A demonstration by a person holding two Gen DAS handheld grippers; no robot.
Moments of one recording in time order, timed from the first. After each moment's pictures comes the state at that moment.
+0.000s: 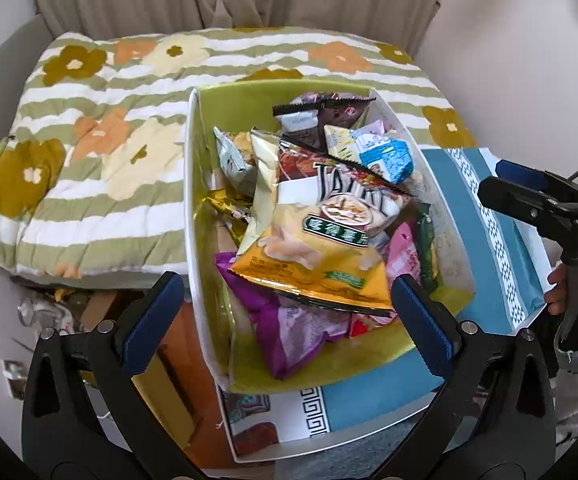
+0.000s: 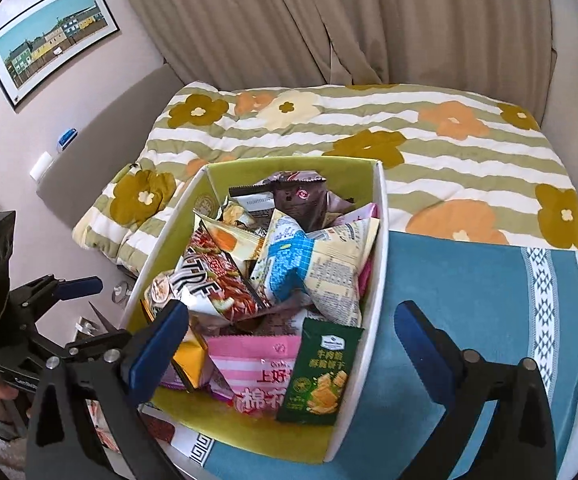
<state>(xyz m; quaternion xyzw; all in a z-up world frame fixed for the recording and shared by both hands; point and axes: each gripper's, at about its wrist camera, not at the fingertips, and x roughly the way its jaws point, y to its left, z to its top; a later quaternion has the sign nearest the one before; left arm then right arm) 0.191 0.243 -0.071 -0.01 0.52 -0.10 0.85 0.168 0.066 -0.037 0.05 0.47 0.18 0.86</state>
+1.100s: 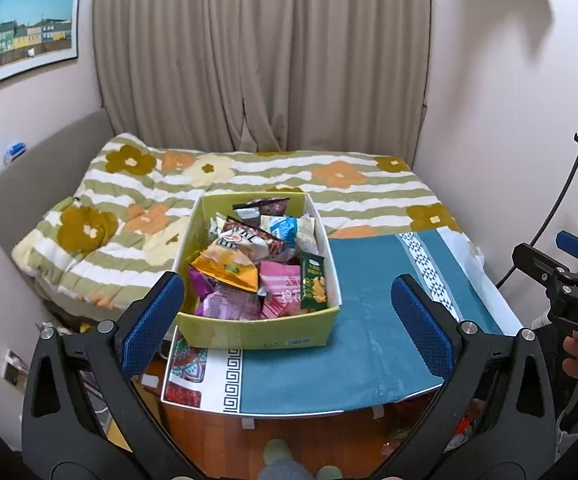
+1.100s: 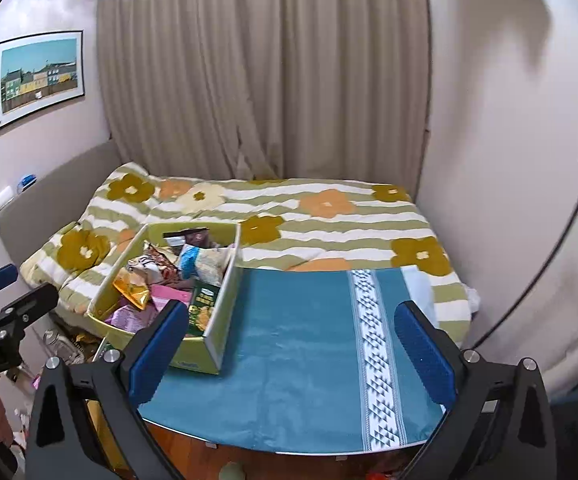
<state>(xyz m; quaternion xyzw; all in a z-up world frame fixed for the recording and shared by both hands) -0.028 0.109 0.050 0.00 0.30 -0.03 0.95 -0.061 -0.050 0.068 0.00 0.30 0.00 0.95</state>
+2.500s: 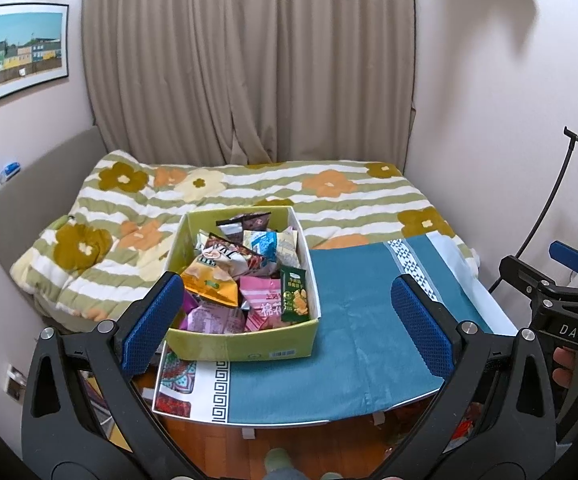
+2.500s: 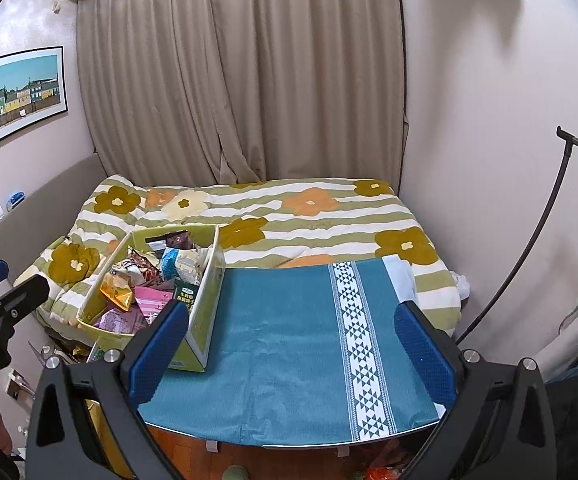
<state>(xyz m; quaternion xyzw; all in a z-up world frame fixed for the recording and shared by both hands) -0.029 0.078 0.058 0.01 0.28 -0.03 0.96 -0.076 -0.067 0.068 0.02 0.30 -0.02 0.95</state>
